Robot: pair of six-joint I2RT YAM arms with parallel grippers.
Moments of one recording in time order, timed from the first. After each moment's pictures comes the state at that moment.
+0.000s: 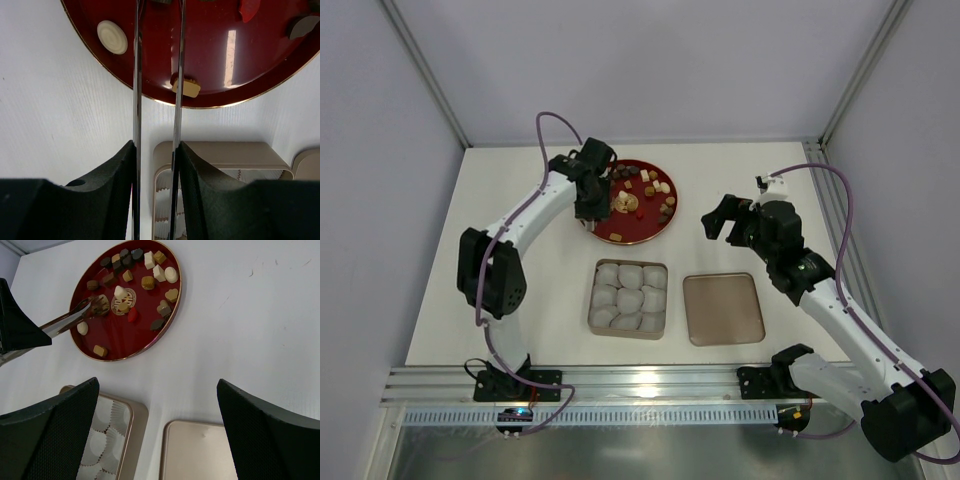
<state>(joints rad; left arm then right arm) -0.47 1.87 1.70 -0.96 -0.13 -0.39 0.40 0.96 0.79 -0.20 0.07 0.47</state>
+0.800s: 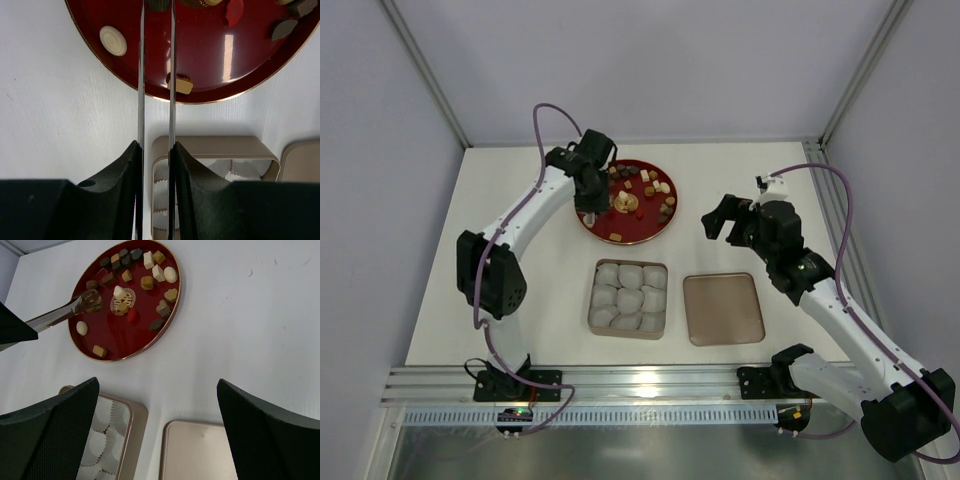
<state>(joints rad) -0.48 1.88 1.79 -1.03 -0.13 -0.39 0.40 0.96 0.79 -0.20 0.07 0.47</state>
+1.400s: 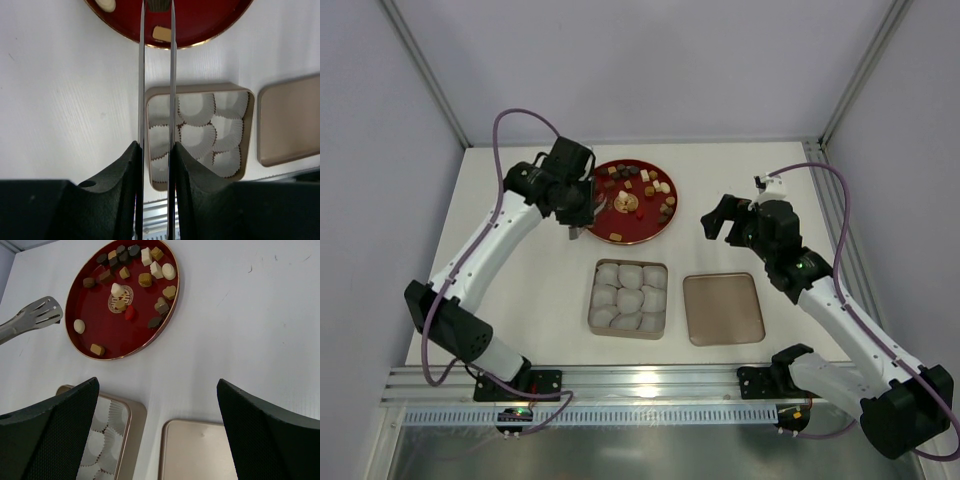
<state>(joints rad) -0.51 1.56 1.67 -1.12 -0.08 -0.40 0.40 0.98 0.79 -0.19 0.07 0.47</state>
